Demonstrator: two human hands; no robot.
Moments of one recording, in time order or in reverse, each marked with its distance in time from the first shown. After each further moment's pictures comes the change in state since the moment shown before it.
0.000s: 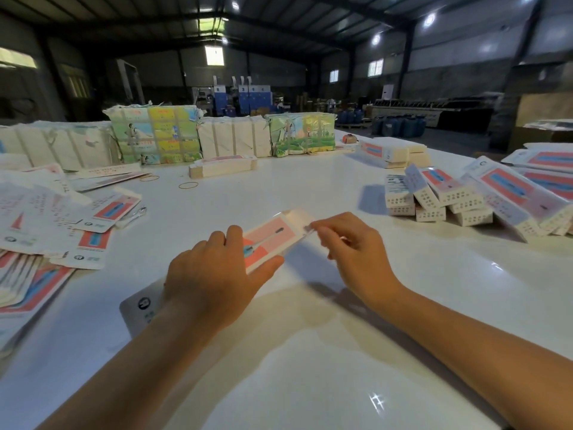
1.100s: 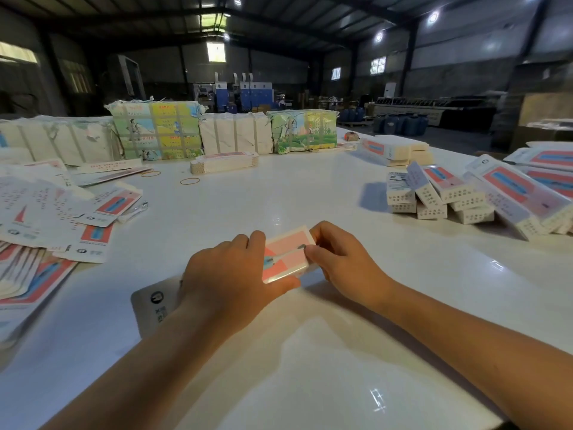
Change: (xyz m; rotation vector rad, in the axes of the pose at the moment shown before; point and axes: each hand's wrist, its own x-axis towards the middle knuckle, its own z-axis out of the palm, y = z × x) left_hand -0.003 0.009 0.003 -0.018 0.054 0.179; right_hand -0.004 -0.004 0.005 0.015 -0.336 0.179
